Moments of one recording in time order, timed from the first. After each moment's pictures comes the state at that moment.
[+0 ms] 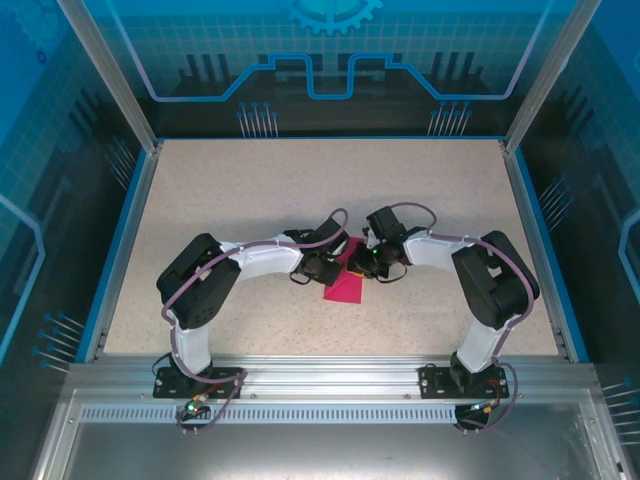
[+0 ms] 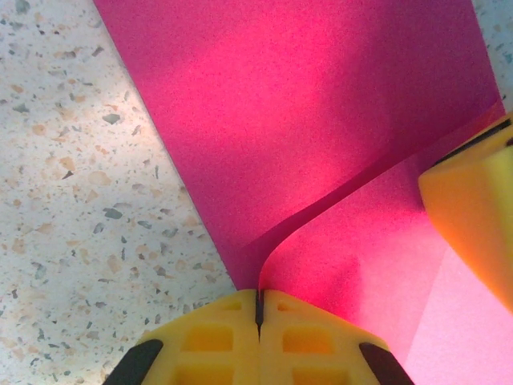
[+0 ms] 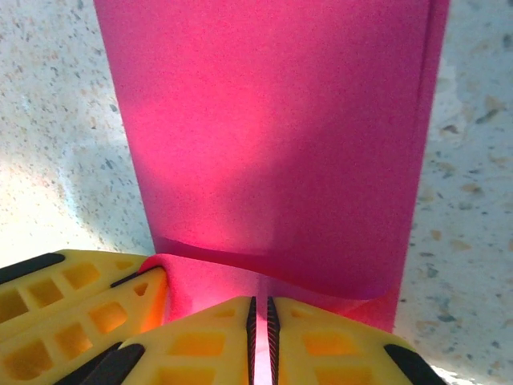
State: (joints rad) left arm -0.76 1.89 1.16 -0.48 -0.02 -0.32; right arm 0.49 1.76 0.91 -0.30 -0.43 0.77
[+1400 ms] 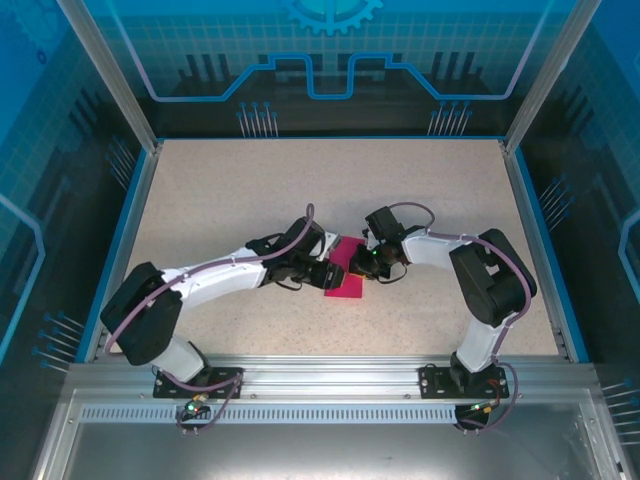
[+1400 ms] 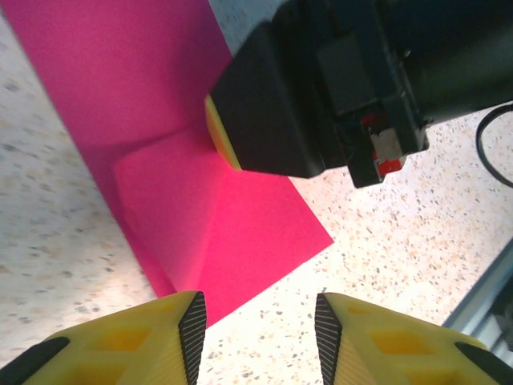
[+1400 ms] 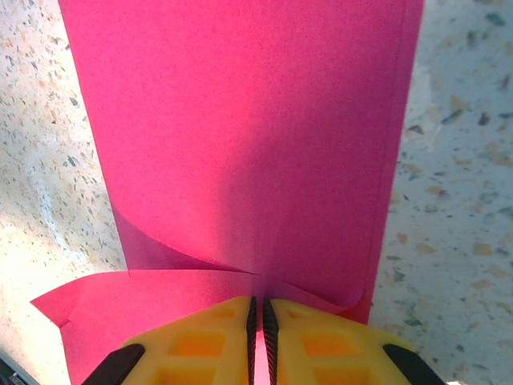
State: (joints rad) left arm -0.74 1.56 0.95 -0.33 0.28 -0.46; right arm 0.49 1.78 0.93 -0.34 -0.40 0.72
